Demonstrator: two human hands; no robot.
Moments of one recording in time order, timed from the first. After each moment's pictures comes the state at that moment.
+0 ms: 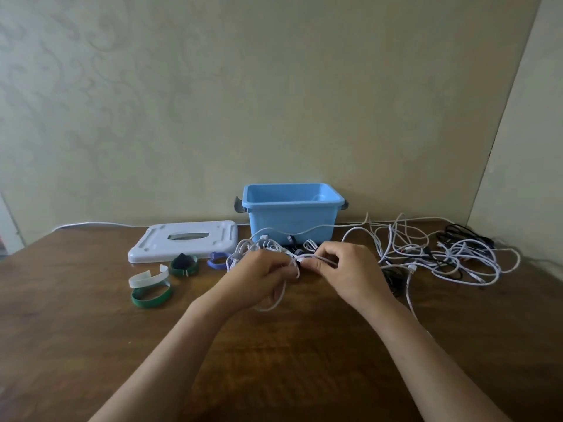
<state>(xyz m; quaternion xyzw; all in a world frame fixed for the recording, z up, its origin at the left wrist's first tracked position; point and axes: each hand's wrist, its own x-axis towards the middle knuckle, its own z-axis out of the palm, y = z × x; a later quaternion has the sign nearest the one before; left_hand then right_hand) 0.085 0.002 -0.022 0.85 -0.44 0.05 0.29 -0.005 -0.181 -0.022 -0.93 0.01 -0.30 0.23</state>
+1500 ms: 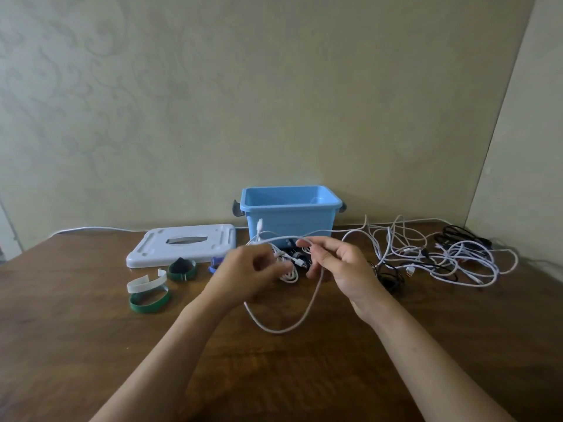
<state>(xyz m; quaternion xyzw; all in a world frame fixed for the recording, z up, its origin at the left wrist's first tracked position) 0.089 0.014 -0.024 0.84 -0.37 0.08 0.39 -0.003 -0.174 -0.023 -0.75 -0.02 -0.19 0.63</state>
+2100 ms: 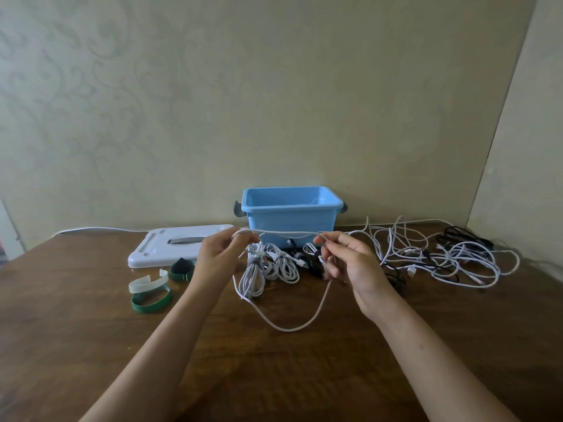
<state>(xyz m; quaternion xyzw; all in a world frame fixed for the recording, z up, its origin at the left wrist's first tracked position) 0.092 0.029 -0.014 0.72 -0.22 0.08 0.65 0.001 -0.184 -0.021 -0.67 0.01 -0.20 0.71</state>
